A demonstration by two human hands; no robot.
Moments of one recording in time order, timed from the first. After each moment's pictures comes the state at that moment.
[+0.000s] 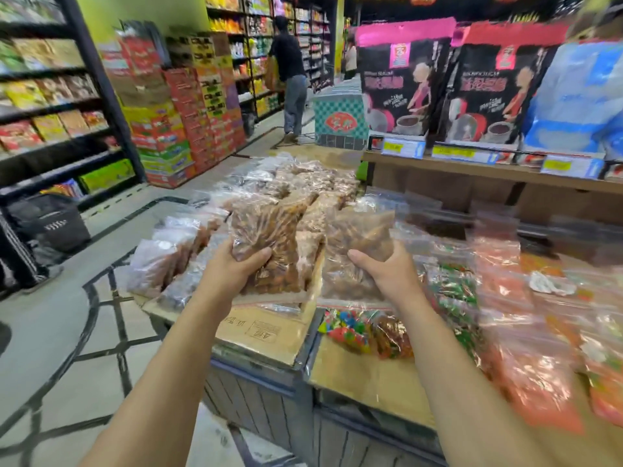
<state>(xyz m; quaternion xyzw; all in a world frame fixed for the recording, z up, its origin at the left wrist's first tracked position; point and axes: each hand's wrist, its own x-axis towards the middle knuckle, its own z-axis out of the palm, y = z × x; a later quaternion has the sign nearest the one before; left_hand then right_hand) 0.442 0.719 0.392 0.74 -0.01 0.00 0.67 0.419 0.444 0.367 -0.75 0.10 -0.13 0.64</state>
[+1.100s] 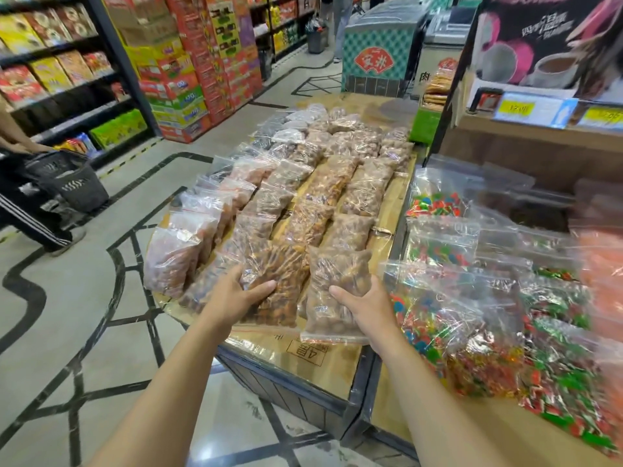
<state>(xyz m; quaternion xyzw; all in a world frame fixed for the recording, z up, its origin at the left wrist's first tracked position) 0.598 0.850 0.230 0.78 0.08 -0.13 0.60 0.552 0.572 0.221 -0.77 0.18 0.03 0.61</state>
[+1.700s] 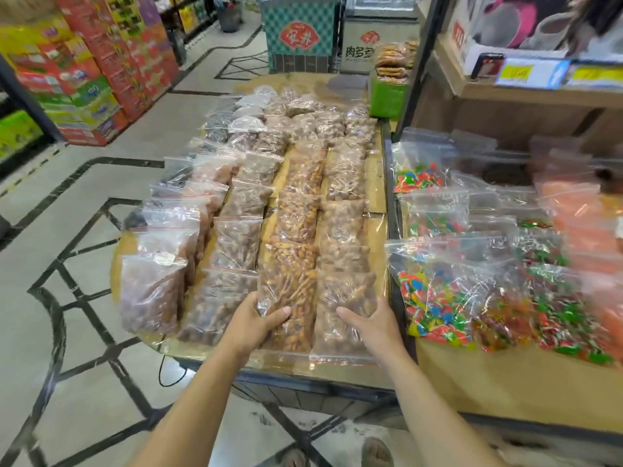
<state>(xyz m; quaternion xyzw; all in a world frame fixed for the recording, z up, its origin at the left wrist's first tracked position) 0.630 0.883 0.184 0.76 0.02 -0.26 0.60 0.536 0.650 0.188 -0.72 0.35 0.01 0.60</state>
